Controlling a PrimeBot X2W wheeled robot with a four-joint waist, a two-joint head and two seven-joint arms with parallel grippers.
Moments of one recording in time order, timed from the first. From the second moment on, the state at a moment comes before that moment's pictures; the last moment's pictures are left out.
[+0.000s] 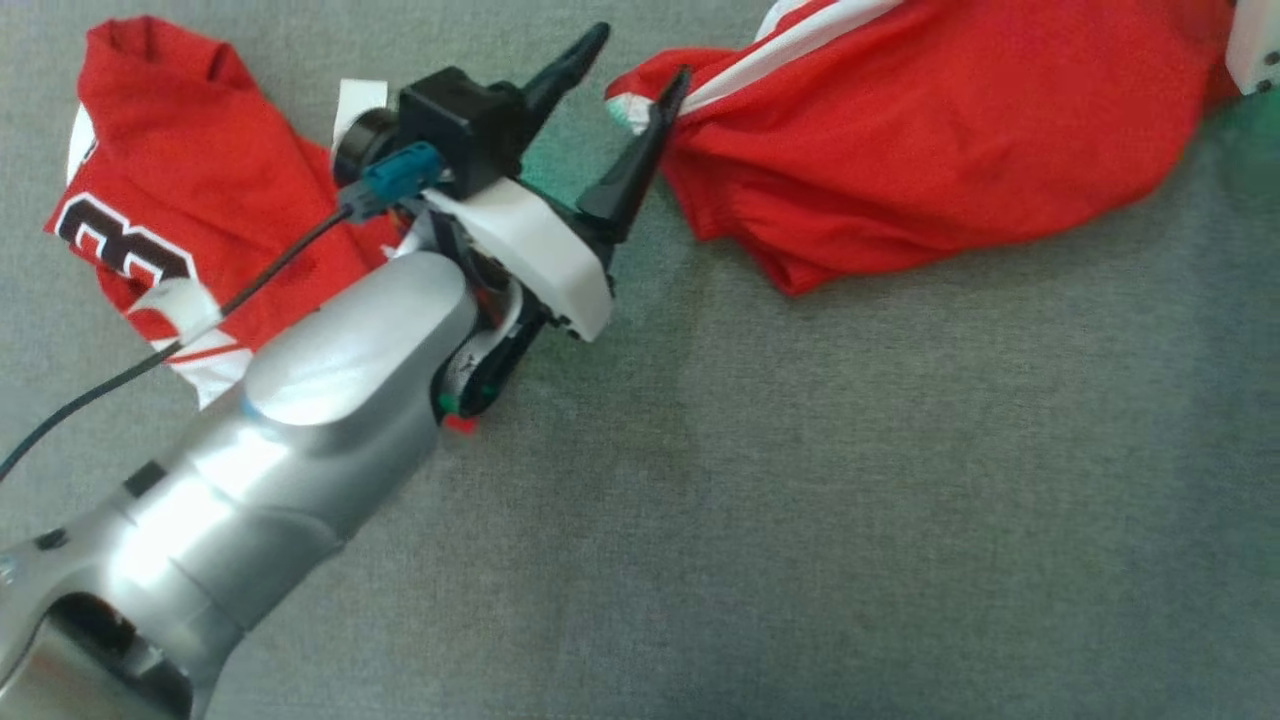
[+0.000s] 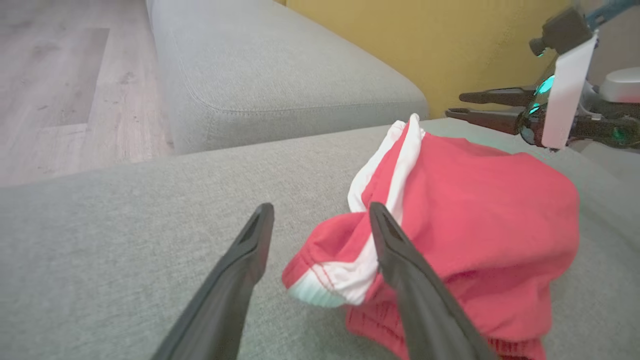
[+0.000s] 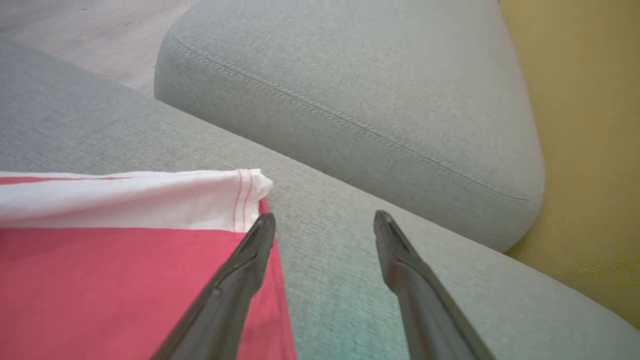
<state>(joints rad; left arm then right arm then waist) -1.03 0.29 -1.10 0.41 -0.94 0.05 -0.11 -1.31 -0.51 0.92 1.13 0.59 0.13 -0.05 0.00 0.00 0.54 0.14</state>
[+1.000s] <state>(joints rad) -0.51 0.34 -0.60 0.18 -0.80 0.21 -0.25 -0.80 -0.36 0.40 0.71 0.57 0.13 -0.25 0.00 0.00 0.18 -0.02</state>
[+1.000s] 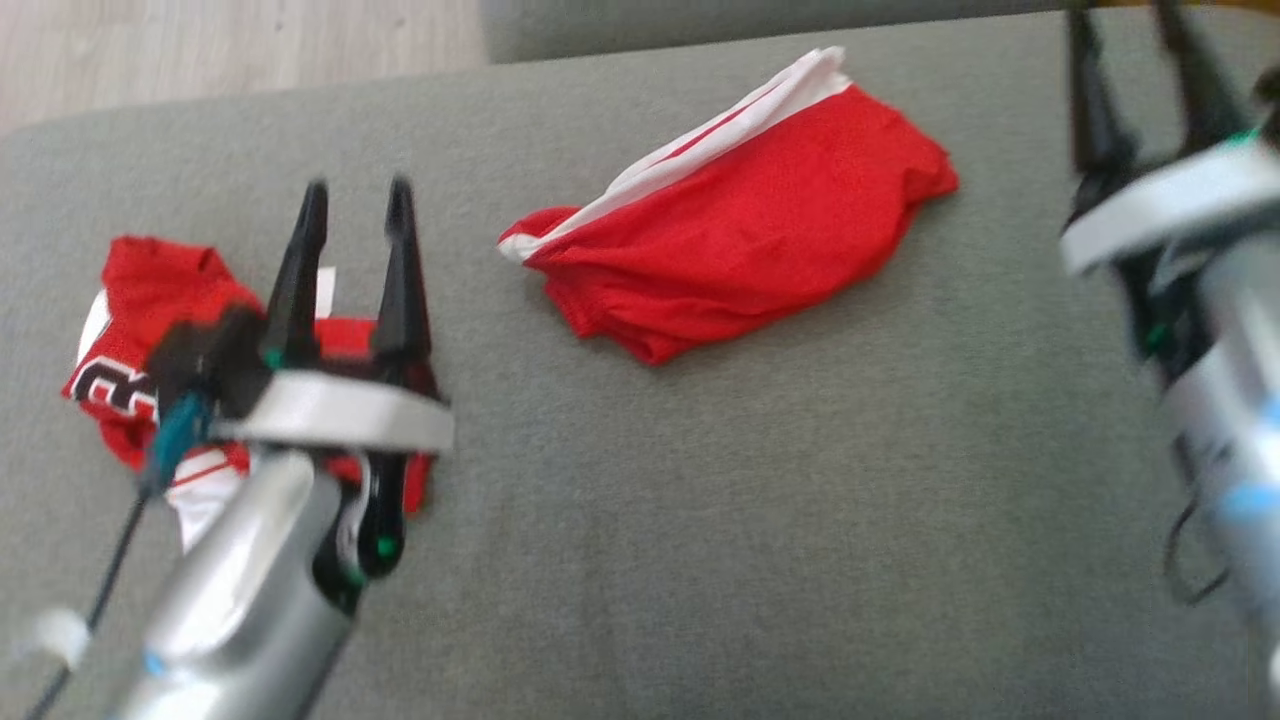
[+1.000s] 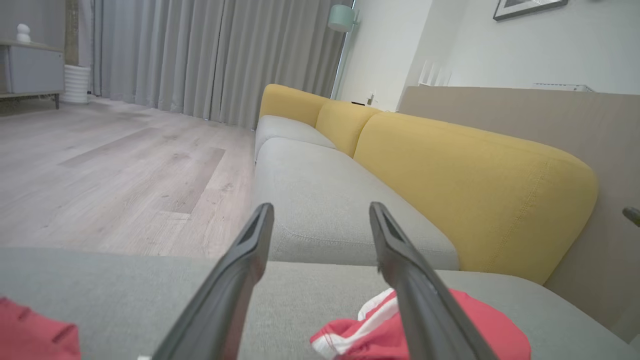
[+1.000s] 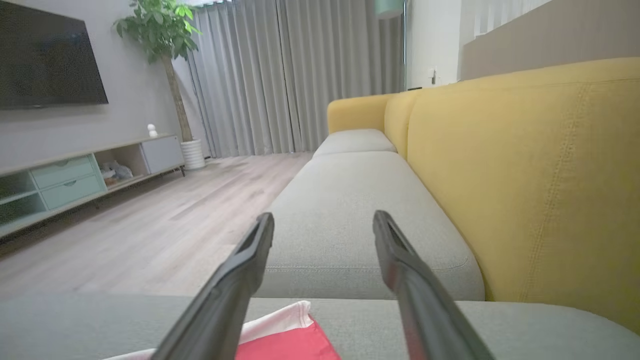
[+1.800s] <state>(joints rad) -0.15 0.10 -0.27 0.23 -0.45 -0.04 -0.25 -0.18 -0.06 0.06 0.35 0.26 0.13 -0.24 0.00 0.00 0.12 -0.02</state>
